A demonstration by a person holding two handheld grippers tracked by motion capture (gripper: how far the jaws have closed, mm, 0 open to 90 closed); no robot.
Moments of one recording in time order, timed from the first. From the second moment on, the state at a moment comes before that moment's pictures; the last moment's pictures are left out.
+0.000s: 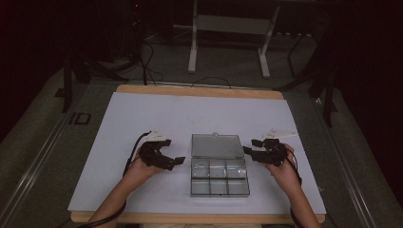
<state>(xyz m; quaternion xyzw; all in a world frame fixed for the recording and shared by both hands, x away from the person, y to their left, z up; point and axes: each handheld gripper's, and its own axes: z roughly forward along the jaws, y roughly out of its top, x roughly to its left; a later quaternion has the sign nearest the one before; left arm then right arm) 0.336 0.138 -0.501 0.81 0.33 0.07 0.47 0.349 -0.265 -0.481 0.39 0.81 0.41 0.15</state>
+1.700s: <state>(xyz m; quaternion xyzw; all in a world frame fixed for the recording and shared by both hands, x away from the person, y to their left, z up) 0.389 0.081 -0.520 0.78 0.46 -0.01 0.42 0.392 -0.242 -0.512 0.49 0.78 0.38 0.08</state>
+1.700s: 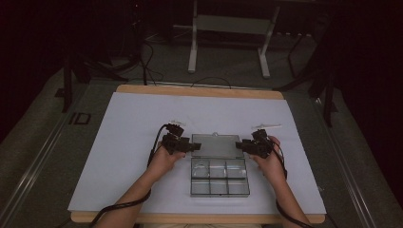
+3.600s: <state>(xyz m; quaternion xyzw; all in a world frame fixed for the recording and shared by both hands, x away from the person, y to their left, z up) 0.385 0.076 -0.506 0.78 0.44 0.00 0.45 0.385 -0.244 -0.491 0.51 0.74 0.42 0.06</state>
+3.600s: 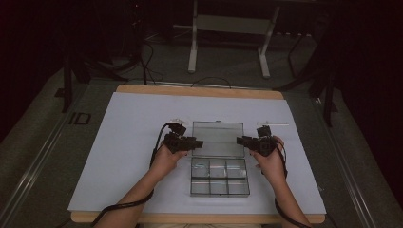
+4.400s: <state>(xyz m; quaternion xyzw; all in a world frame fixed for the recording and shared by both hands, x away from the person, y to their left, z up) 0.369 0.079 -0.484 0.79 0.39 0.04 0.47 0.358 -0.248 -0.469 0.47 0.75 0.46 0.10</state>
